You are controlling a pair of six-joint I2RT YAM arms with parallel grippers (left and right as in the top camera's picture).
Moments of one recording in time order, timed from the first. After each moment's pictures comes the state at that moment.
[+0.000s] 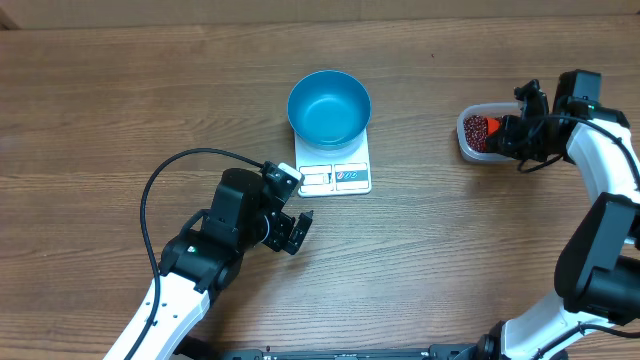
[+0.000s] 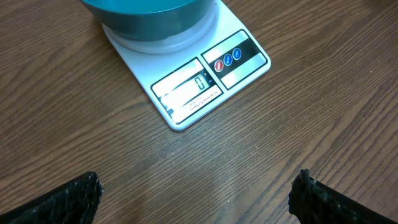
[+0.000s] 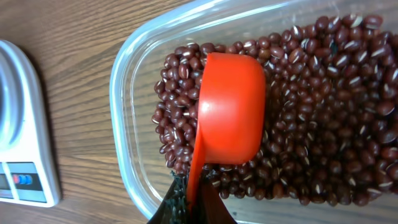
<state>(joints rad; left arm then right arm) -0.44 1.08 0.71 -0.45 0.13 0.08 -0.29 1.86 1.34 -0.76 -0.44 -0.07</state>
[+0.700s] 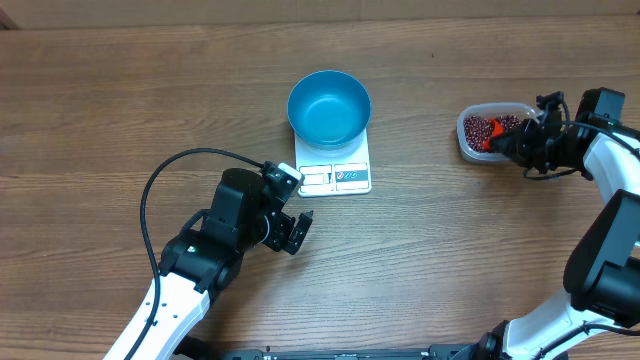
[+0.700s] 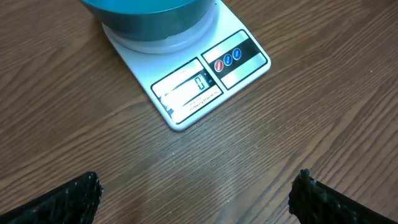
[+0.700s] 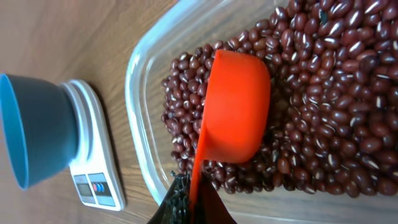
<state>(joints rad) -0.44 1.08 0.71 -0.45 0.13 0.08 -0.39 1.87 1.26 -0.67 -0.69 0.08</state>
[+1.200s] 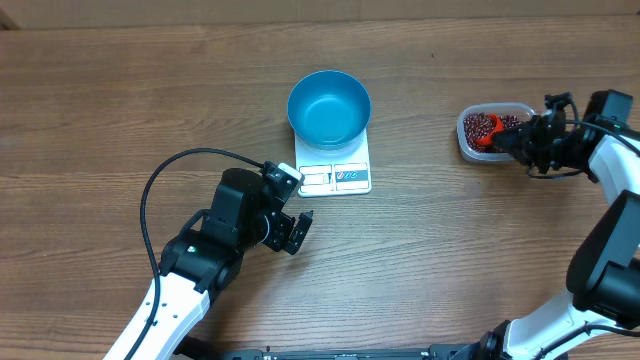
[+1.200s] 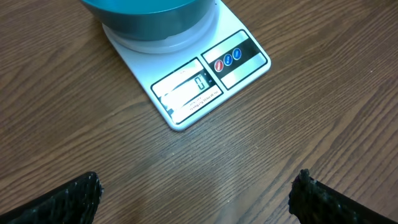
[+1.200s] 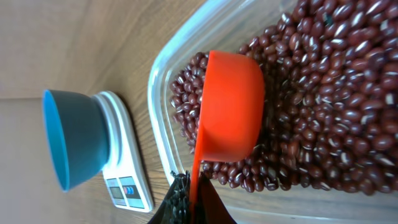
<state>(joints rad) -0.44 1.08 0.71 -0.45 0.13 0.08 -0.43 1.87 1.26 -0.65 -0.80 0.15</state>
